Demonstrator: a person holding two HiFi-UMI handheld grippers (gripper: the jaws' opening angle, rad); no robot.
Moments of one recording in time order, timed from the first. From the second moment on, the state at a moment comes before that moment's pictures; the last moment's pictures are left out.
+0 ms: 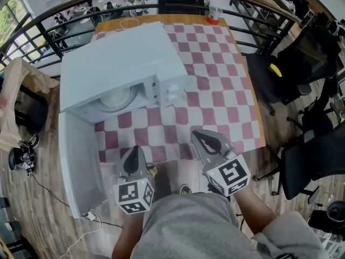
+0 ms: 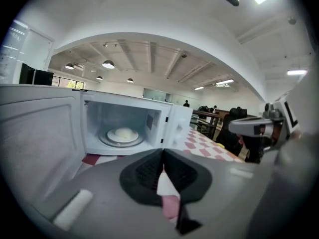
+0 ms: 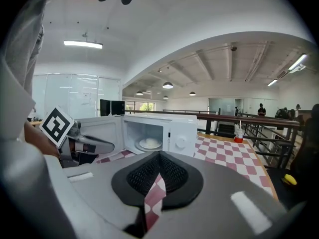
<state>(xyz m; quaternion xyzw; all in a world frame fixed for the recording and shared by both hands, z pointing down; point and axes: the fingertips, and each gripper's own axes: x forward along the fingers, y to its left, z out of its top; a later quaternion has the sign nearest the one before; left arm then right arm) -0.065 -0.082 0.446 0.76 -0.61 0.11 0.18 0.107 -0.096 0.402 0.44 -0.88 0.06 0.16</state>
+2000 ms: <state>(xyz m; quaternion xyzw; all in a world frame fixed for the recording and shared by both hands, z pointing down) 0.011 0.099 0.407 0.77 -0.61 0.08 0.17 0.173 0.062 0.382 0.41 -0.90 0.09 0.11</state>
